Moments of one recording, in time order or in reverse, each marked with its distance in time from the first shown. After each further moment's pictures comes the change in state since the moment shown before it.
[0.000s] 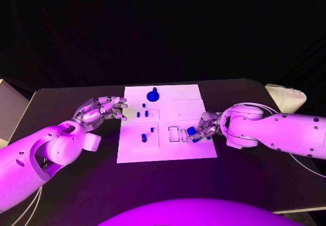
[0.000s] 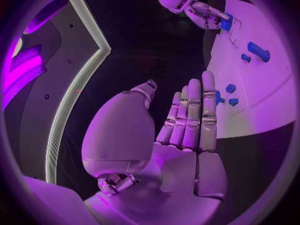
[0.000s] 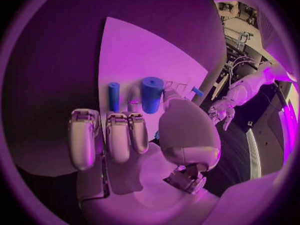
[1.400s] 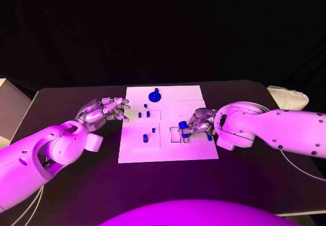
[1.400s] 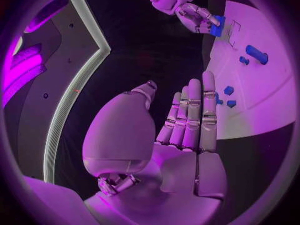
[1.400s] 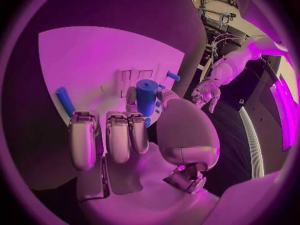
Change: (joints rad) left arm 0.000 0.000 0.000 0.001 0.000 0.013 -0.015; left_hand -0.001 0.017 -0.015 0.004 0.000 -0.007 0.000 0.009 -0.001 -0.007 0.000 0.006 0.004 0.000 0.000 0.000 0.002 0.000 0.004 0.004 -0.011 -0.008; right arm 0.046 0.028 0.006 0.081 0.210 -0.122 0.000; right_hand 0.063 0.022 0.093 0.001 0.364 -0.002 -0.008 -0.037 0.063 0.000 -0.007 0.000 0.000 0.000 -0.007 0.006 0.000 0.000 0.000 -0.007 0.019 0.000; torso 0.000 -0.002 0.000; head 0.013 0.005
